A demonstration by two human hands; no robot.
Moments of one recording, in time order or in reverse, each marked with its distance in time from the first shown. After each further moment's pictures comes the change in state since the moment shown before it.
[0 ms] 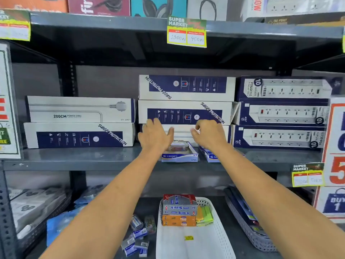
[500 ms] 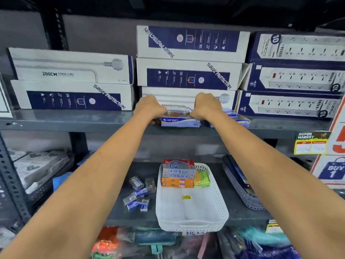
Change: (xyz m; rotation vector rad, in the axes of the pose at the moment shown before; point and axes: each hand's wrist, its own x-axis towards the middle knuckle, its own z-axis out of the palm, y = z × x) left_hand -0.001 -0.026 0.000 -0.186 -0.370 -0.176; right_hand -0.009 -0.018 0.015 -0.057 -0.313 0.119
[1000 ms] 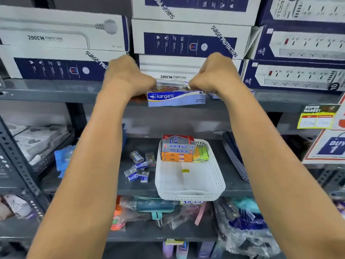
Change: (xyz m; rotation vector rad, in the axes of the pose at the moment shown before) left_hand -0.084 -0.006 -0.050 0.003 0.166 0.007; right_hand -0.070 -0.008 -0.045 0.301 0.007 0.055
